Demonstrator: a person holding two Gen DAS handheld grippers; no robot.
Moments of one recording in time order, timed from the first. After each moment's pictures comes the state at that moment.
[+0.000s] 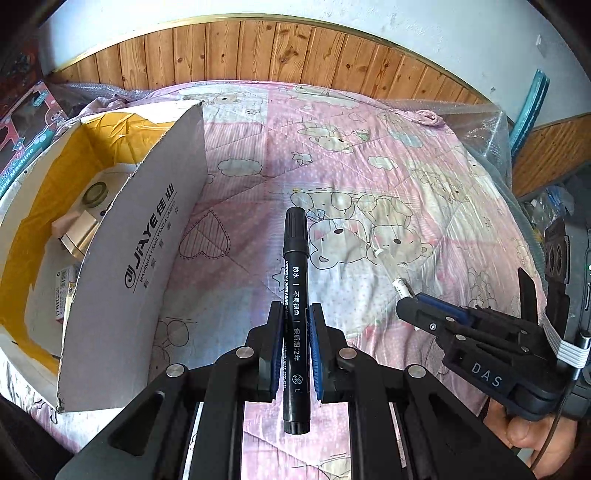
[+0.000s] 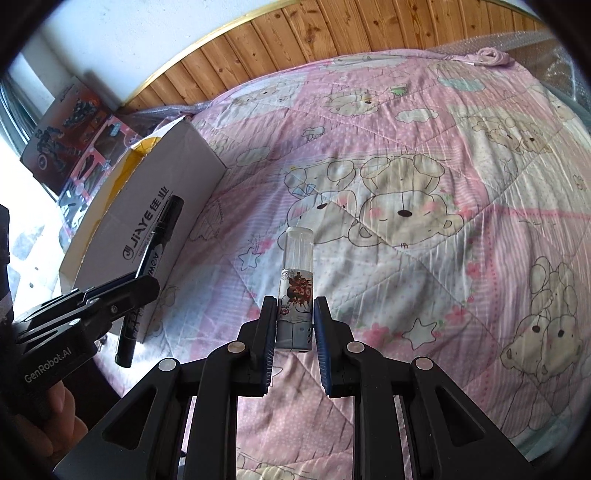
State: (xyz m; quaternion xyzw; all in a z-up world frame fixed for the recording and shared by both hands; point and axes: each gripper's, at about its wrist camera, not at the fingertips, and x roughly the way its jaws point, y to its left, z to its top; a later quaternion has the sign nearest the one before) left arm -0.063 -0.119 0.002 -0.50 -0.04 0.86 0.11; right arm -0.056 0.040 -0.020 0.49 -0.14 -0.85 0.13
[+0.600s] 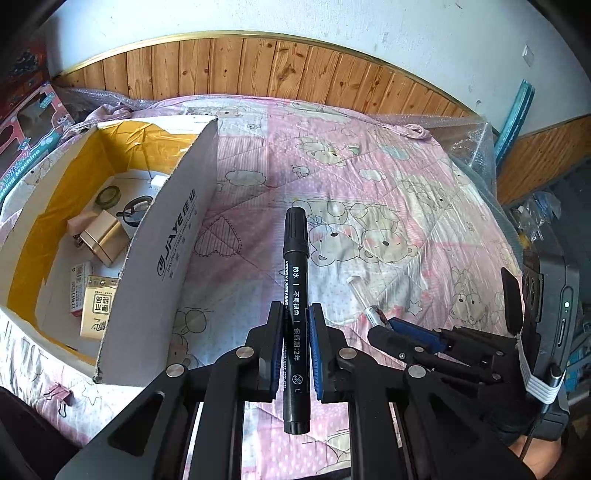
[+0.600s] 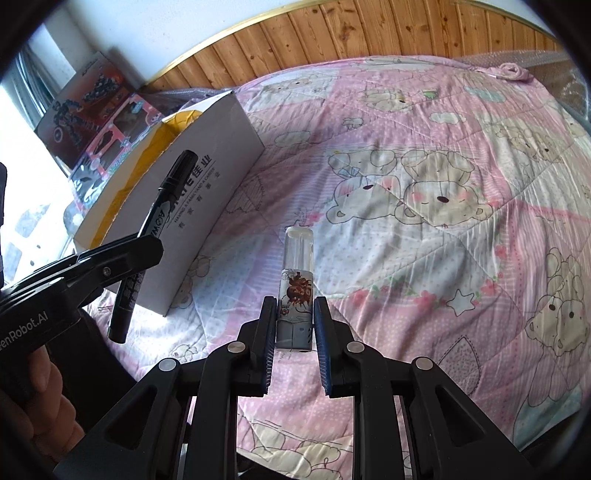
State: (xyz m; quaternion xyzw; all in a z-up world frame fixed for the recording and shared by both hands) left arm -0.034 -0.145 0.026 -0.47 -0.05 0.87 0.13; right arm -0.028 -0.006 -0.010 0.49 -0.11 -0.85 0.15
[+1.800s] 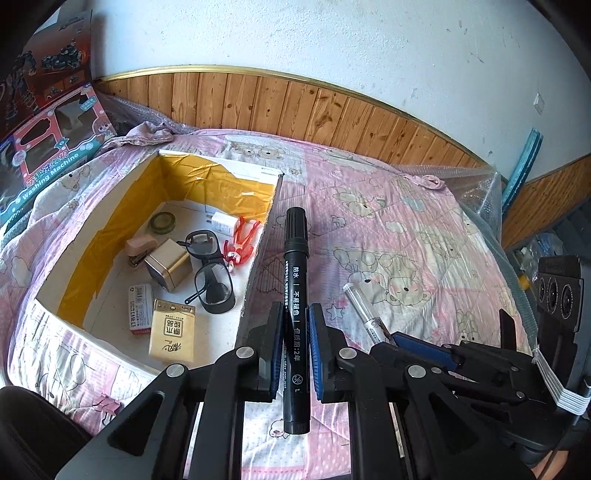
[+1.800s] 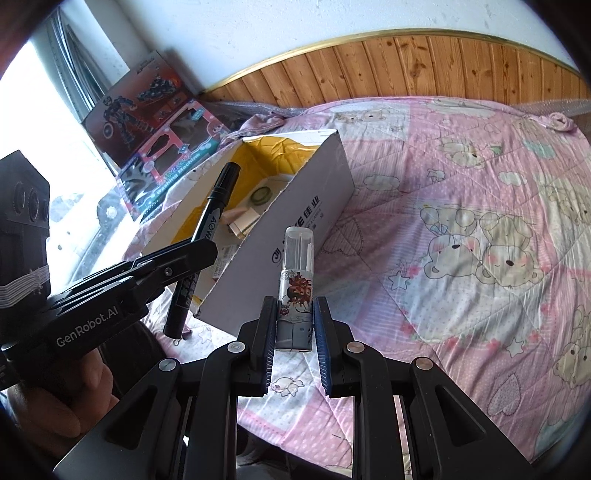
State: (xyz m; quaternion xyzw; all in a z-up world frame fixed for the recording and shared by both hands) left arm -0.025 -0.224 0.072 -0.42 -0.09 0.90 0.10; right arm -0.029 -0.085 0.061 0.45 -0.10 -0.86 0.23
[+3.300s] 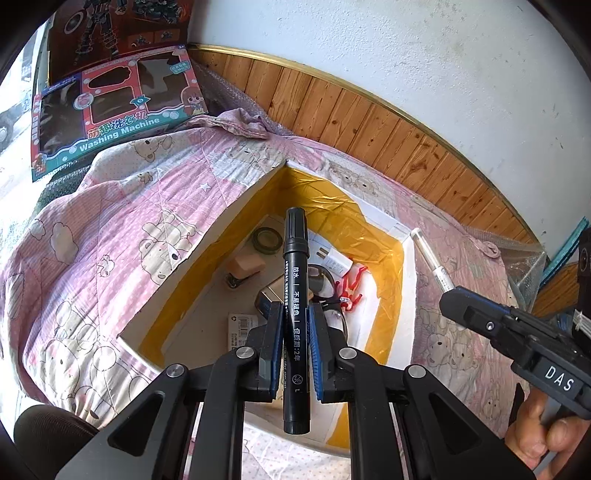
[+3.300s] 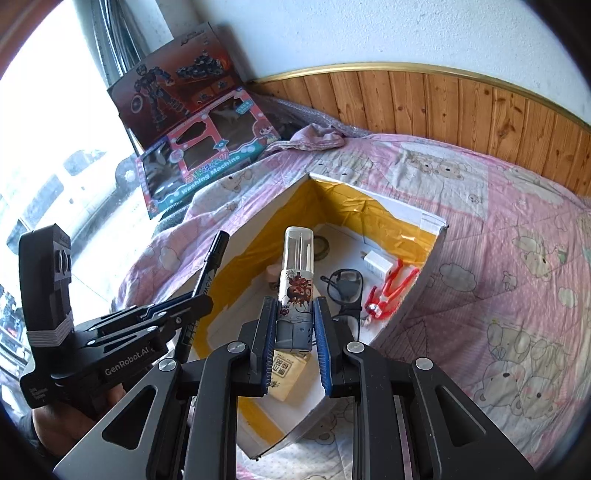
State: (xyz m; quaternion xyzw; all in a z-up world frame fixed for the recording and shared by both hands) left arm -0.069 -0.368 0.053 -0.41 -0.19 0.89 -0.01; right arm -0.138 -0.211 0.101 0.43 -0.01 -0.85 0.29
